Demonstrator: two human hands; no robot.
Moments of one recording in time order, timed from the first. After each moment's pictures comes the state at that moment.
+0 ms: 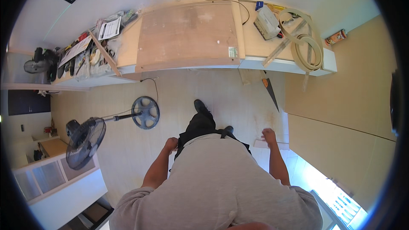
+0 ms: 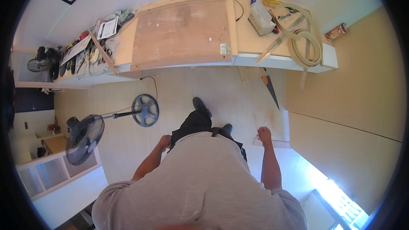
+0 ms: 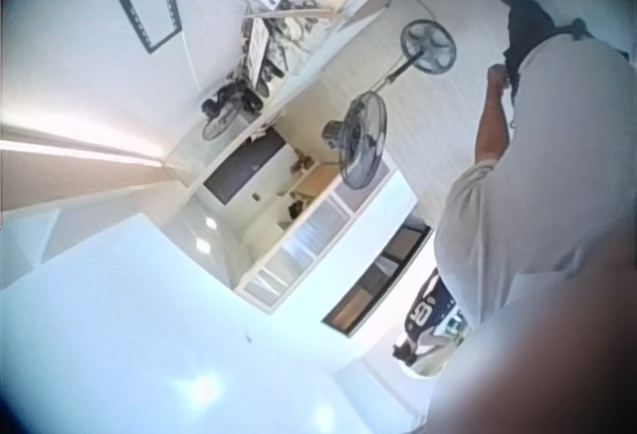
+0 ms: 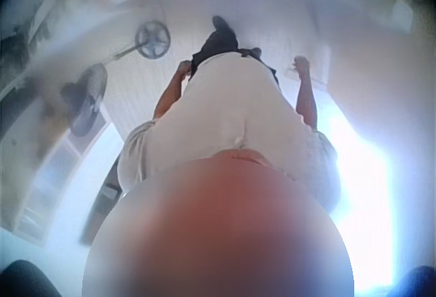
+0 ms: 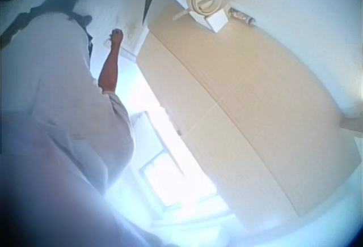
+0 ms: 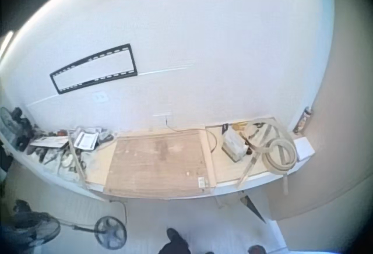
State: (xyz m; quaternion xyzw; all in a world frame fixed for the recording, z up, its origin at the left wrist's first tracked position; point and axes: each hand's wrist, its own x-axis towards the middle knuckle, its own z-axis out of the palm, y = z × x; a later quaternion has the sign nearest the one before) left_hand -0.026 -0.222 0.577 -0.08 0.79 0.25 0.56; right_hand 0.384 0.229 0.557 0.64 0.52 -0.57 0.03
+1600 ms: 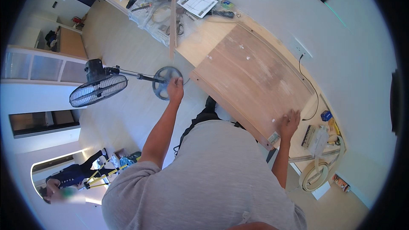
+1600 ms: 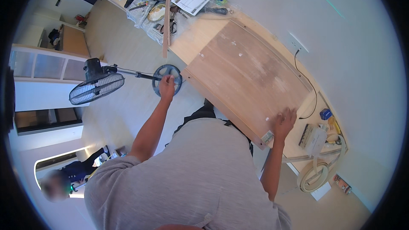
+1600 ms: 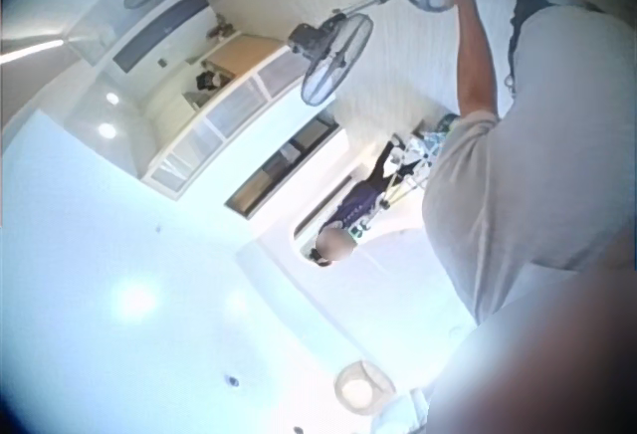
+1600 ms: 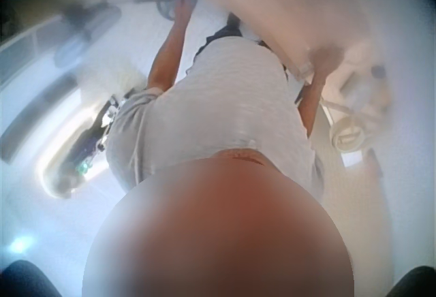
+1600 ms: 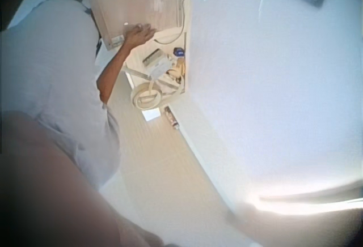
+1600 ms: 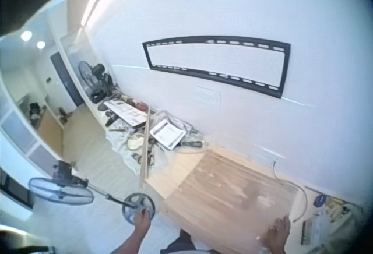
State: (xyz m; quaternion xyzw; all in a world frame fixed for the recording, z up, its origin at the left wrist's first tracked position) left_hand -0.318 -0.076 0.678 -0.17 0.88 0.44 -0.08; right_hand -0.130 0.452 0.693 0.24 0.93 -0.24 -0.14
